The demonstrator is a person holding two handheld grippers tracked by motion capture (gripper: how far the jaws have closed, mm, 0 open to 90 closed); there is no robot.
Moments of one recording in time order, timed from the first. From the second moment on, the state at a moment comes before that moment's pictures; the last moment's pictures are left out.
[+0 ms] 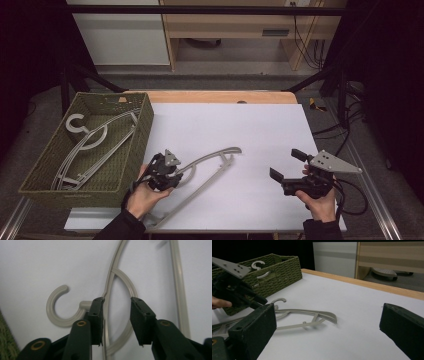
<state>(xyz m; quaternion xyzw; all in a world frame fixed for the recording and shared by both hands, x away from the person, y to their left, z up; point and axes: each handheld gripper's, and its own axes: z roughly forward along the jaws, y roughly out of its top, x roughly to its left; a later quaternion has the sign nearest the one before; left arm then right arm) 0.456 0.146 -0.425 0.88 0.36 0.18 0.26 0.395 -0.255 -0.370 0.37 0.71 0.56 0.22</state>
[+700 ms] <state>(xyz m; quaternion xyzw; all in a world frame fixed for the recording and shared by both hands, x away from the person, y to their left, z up) 0.520 0.136 -0.457 0.91 0.34 0.09 0.24 0.397 -0.254 -0.372 0.37 0.71 0.56 0.22</state>
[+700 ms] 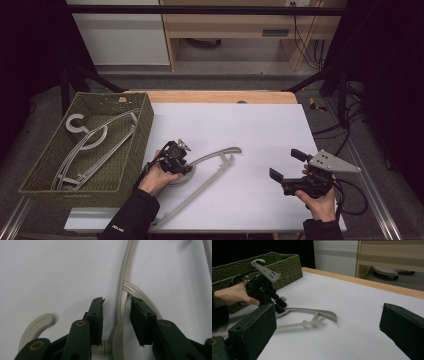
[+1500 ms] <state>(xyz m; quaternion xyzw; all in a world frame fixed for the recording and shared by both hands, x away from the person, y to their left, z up) 0.487 0.131 -0.415 0.89 0.33 0.12 0.28 0.395 -0.256 -0.369 0.37 0.71 0.56 0.22</state>
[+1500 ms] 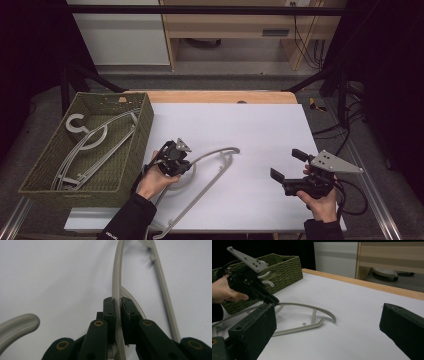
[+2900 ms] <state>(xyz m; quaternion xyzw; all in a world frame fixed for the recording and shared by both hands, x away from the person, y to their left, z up) 0.448 0.158 -0.415 0.87 0.36 0.16 0.30 0.393 -0.255 -0.369 0.37 0.71 0.56 0.22</state>
